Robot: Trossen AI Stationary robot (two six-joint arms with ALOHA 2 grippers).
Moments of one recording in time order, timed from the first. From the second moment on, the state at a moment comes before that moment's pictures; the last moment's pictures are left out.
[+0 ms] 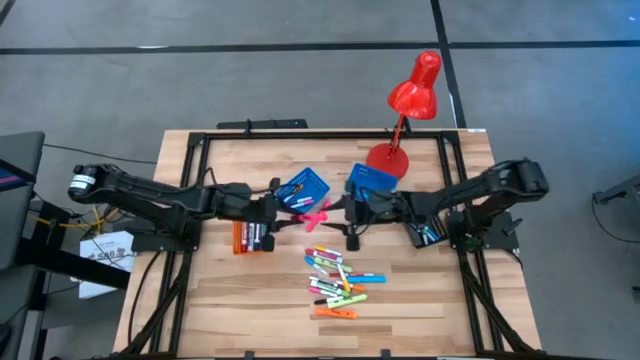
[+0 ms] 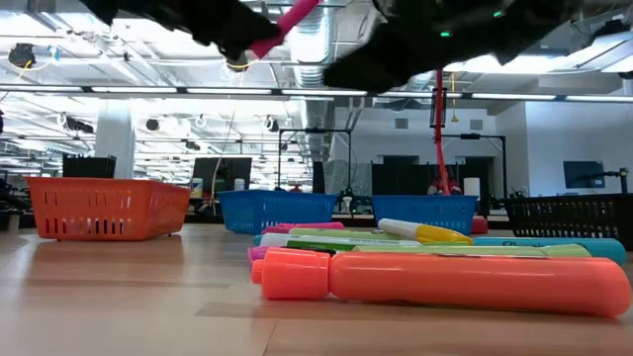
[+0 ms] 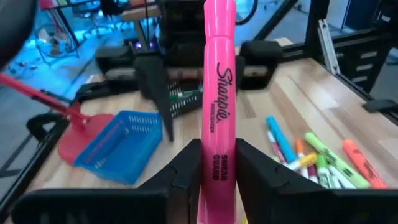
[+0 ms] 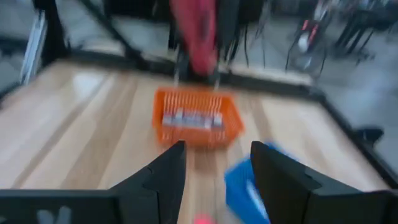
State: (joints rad) left arm -0.12 1.18 0.68 0.22 -0.07 0.21; right arm 0.08 1.55 0.77 0.52 0.08 -0.20
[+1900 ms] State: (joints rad) left arm -0.05 1.29 0.67 0.31 -0.09 0.12; right arm 0.01 1.23 0.77 -0.25 0.57 0.25
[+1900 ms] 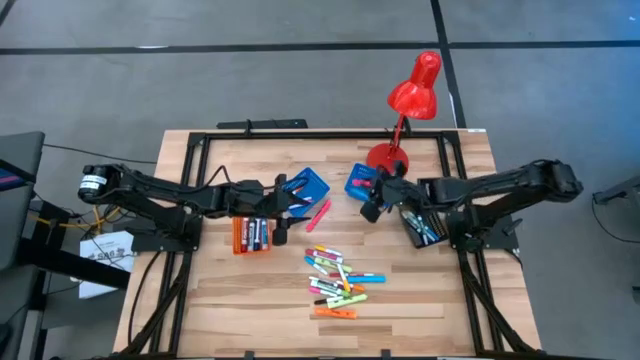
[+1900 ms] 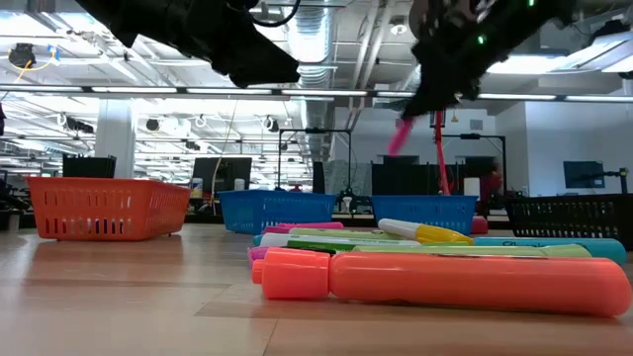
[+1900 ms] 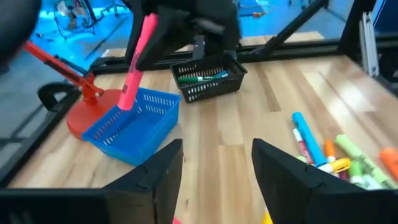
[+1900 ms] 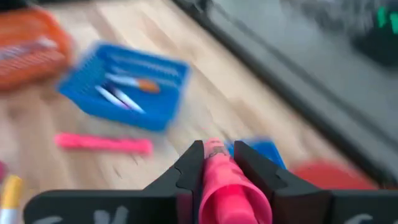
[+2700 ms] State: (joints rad) left arm -0.04 1.52 0.68 0.38 -0.06 0.07; right arm -0.22 1.49 0.77 -0.30 0.31 0.33
